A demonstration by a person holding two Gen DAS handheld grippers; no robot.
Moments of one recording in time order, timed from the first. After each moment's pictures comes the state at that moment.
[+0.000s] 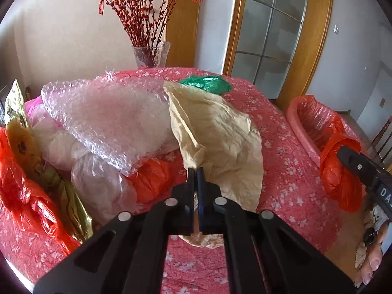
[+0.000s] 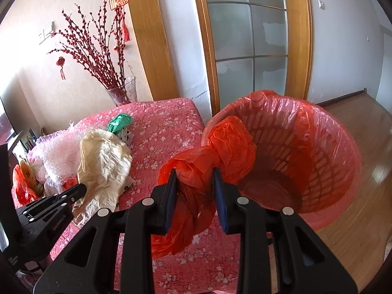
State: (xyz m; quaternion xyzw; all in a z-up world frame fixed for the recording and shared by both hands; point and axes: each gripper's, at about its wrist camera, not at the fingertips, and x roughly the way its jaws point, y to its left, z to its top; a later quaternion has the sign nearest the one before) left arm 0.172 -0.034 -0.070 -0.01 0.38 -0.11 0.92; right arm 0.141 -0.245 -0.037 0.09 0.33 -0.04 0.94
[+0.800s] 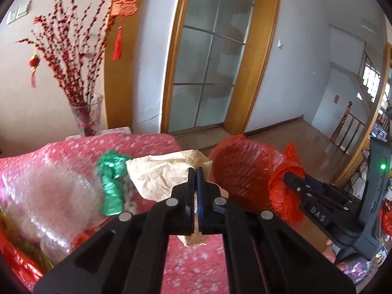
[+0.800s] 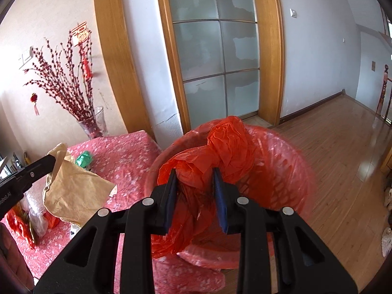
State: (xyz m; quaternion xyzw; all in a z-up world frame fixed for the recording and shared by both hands) left arm 0.175 -0.119 0.021 -0.01 0.29 -0.27 0.92; right arm 0.134 -0.319 -0.006 0.10 0.29 -0.11 0.95
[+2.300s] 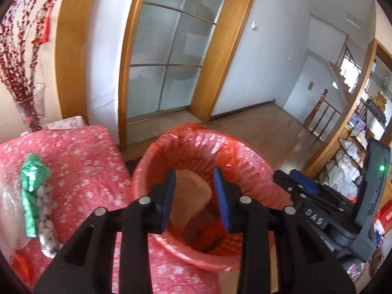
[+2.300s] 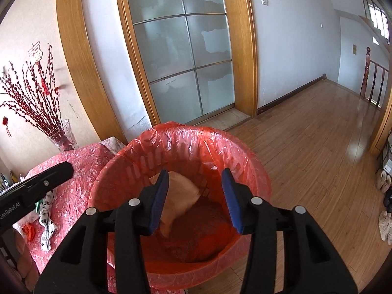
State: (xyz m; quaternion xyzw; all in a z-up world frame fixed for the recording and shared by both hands) left arm 0.217 -0.221 -0.016 -0.01 0.34 -0.34 0.88; right arm 0.138 -0.397 -0.016 0.13 0.30 -0.17 0.93
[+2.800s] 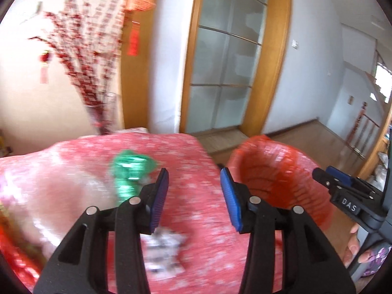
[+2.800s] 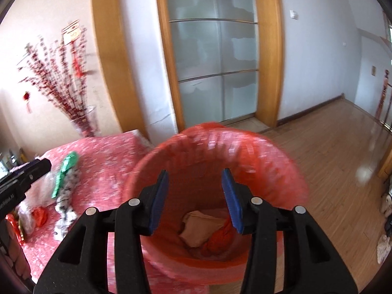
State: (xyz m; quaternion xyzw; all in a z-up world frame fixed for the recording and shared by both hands) left arm 0.195 -0.100 -0.004 0.00 0.28 -0.19 0.94; right arm 0.152 -0.331 -0.011 0.08 0.29 -0.10 0.95
